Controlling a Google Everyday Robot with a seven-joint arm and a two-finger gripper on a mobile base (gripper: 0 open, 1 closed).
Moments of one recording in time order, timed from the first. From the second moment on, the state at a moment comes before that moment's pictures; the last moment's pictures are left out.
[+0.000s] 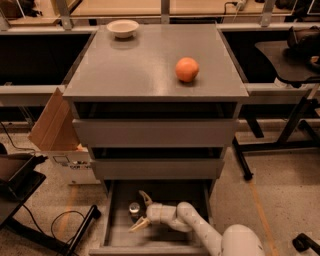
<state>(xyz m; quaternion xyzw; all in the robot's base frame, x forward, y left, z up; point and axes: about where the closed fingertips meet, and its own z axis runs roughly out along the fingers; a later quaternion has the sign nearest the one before) 0.605 0.125 0.220 -0.46 0.58 0.42 0.52</state>
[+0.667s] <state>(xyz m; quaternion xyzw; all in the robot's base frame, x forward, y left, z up) 0.572 0.010 0.258 -0.45 0.64 0.33 0.52</state>
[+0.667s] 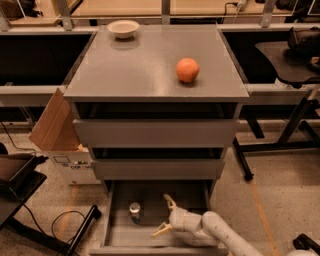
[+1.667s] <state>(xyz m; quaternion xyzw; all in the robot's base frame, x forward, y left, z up) 0.532 -0.027 0.309 -0.46 0.66 0.29 0.52</state>
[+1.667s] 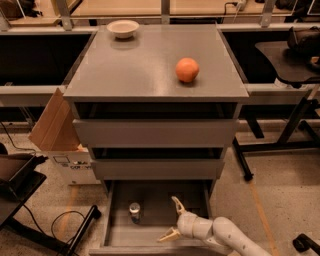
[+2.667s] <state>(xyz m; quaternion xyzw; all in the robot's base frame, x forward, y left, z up) 0.478 -0.048 0.395 -0.56 0.70 0.18 0.40</state>
